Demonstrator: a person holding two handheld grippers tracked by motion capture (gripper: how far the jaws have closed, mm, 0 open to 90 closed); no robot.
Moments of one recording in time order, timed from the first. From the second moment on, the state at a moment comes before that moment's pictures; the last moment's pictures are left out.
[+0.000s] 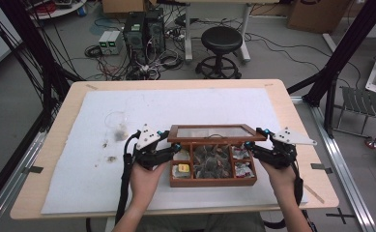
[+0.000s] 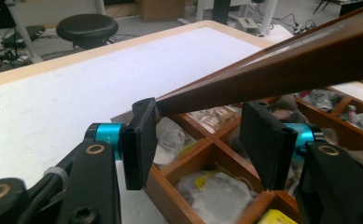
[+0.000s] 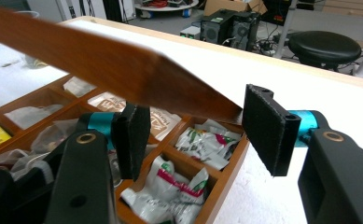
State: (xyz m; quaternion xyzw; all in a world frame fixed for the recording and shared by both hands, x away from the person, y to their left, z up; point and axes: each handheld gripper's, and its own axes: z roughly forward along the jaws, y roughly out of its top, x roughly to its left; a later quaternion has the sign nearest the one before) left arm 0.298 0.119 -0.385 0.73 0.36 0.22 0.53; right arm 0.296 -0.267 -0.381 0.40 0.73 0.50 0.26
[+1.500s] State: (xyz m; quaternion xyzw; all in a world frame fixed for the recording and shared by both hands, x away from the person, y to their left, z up) left arm 0.235 0.118 -0.415 0.77 0.36 0.18 0.49; right arm 0.229 -0.271 -0.425 0.41 0.74 0.48 0.23
